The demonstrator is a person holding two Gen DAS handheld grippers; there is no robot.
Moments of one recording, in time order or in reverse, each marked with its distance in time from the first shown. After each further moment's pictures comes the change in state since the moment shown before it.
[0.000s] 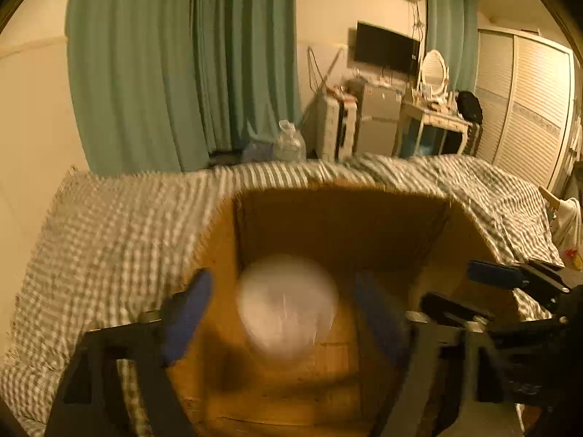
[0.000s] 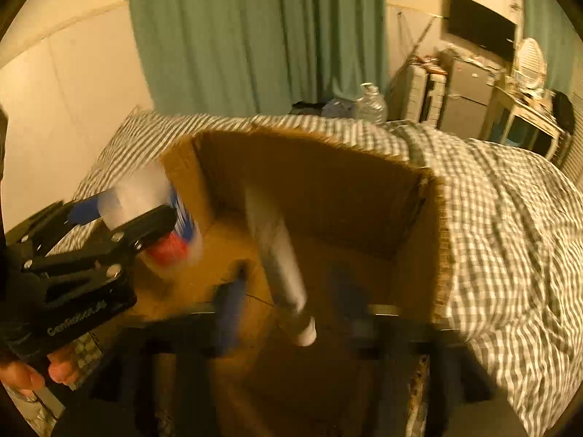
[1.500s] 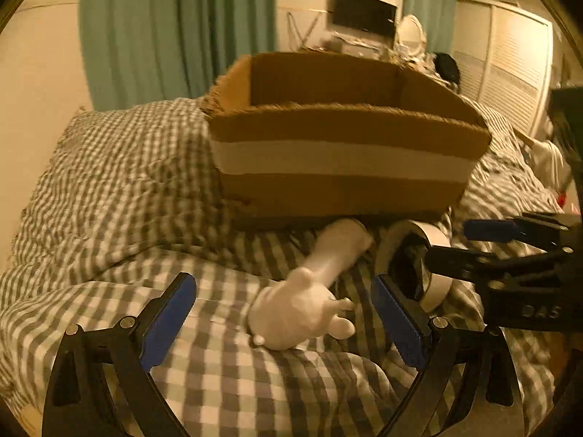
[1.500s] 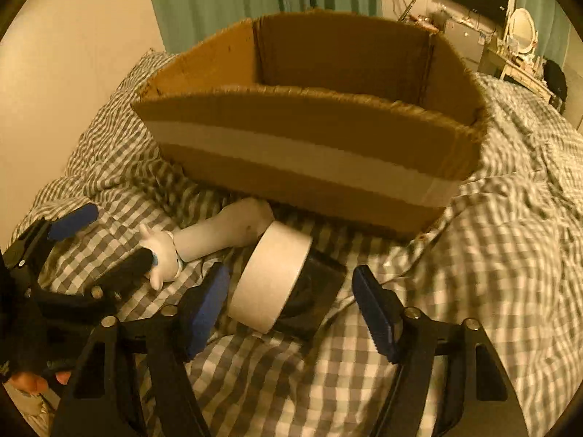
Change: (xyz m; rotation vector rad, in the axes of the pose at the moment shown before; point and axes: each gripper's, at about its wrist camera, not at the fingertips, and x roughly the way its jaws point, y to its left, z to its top) left arm -0.072 0.034 -0.170 0.059 0.168 -0.099; right arm -0.031 0.076 -0.148 0.019 0.173 -0.020
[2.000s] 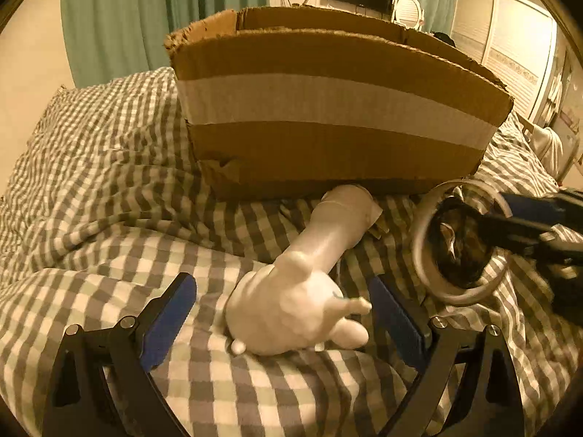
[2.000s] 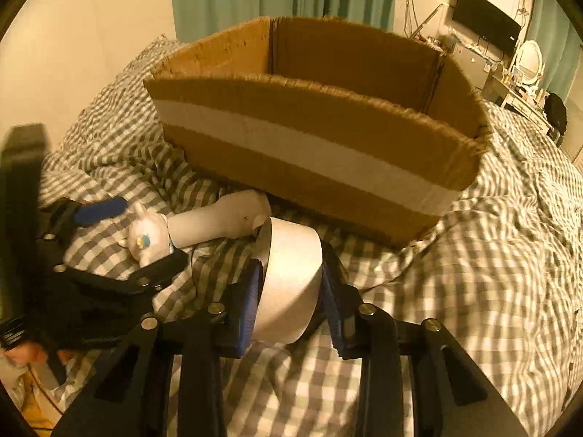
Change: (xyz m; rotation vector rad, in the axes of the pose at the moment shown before) left arm 0.045 0.000 -0.011 -0.004 0.100 -0.031; right arm -0.018 0.009 -0.013 -0.102 -0.041 -0.072
